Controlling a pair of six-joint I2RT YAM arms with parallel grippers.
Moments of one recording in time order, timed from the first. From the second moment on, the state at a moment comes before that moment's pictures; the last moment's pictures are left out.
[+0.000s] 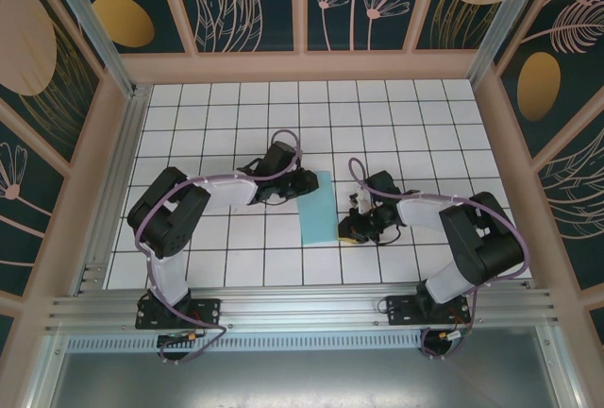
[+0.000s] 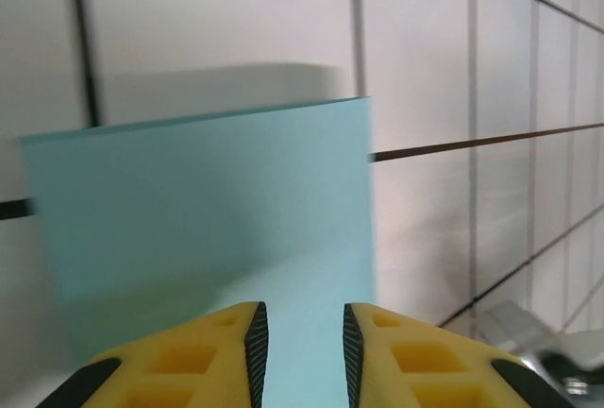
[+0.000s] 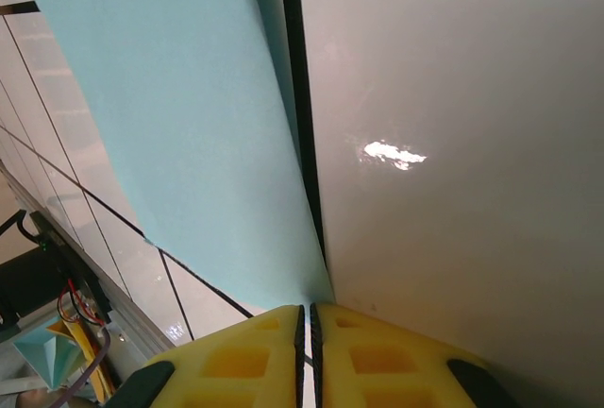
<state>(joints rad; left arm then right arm) -0.68 1.89 1.04 0.07 0.33 -0.89 0.45 1.54 0.57 -0.29 -0.70 0.57</state>
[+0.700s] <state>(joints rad) -0.72 2.10 1.24 0.09 0.38 -0.90 0.46 1.54 0.58 -0.30 -0.67 0.57</state>
